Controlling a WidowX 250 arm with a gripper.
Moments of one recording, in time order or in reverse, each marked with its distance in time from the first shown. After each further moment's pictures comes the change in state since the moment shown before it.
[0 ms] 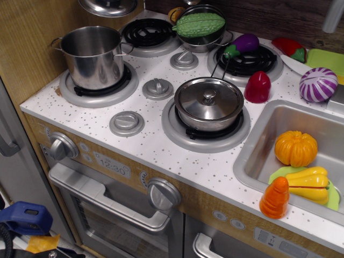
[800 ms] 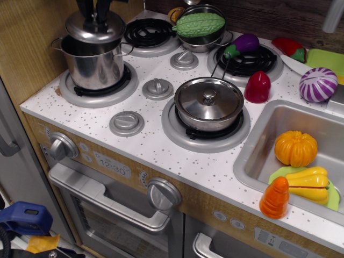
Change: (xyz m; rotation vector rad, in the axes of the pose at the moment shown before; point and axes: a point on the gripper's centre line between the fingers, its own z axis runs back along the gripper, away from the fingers) arm -0.039 0.008 -0.012 -0.033 0.047 0.059
